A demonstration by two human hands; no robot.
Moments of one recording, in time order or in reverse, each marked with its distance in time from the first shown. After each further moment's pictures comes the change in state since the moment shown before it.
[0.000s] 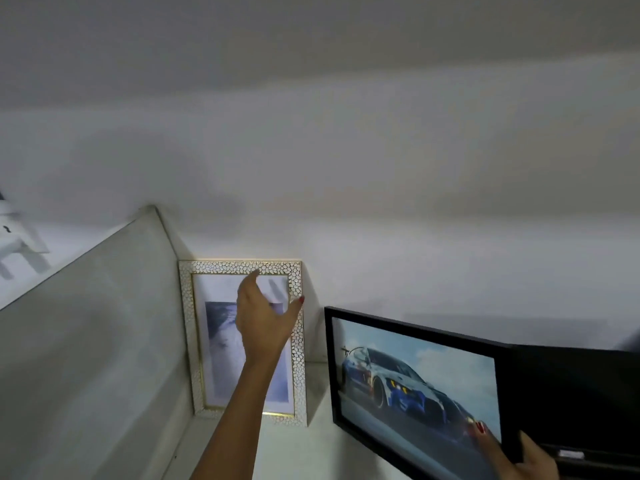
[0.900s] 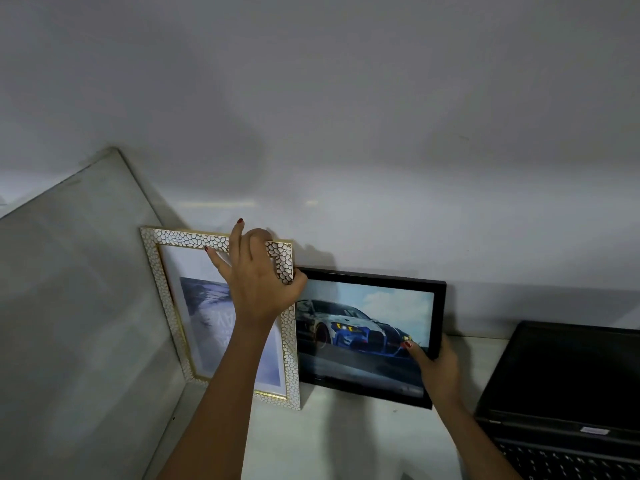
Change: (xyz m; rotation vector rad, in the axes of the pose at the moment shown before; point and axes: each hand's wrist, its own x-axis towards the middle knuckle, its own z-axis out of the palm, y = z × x) left_hand 0.022 -0.029 0.018 0.382 0.115 0.407; right_hand 0.083 0.080 0.120 -0.066 -0.162 0.049
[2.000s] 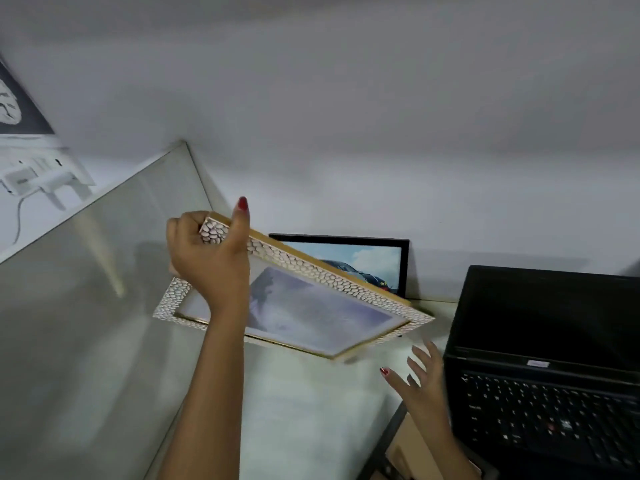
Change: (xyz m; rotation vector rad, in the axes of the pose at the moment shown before) left_hand -0.035 0.071 -0.183 -0.577 0.505 -0.468; right_hand -0.160 -0.020 -0.055 0.341 -0.217 0.130
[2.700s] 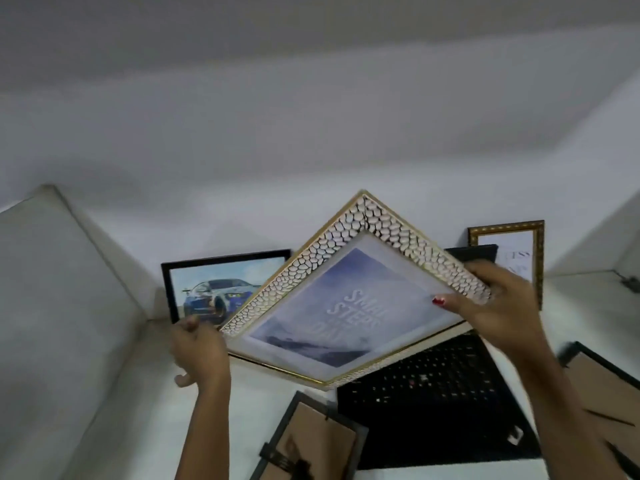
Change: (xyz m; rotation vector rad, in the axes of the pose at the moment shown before) left_hand -0.175 -0.001 0.028 0.092 -0.129 -0.671; right_hand -0.060 -0.214 -0.229 -0.560 0.160 -0.656
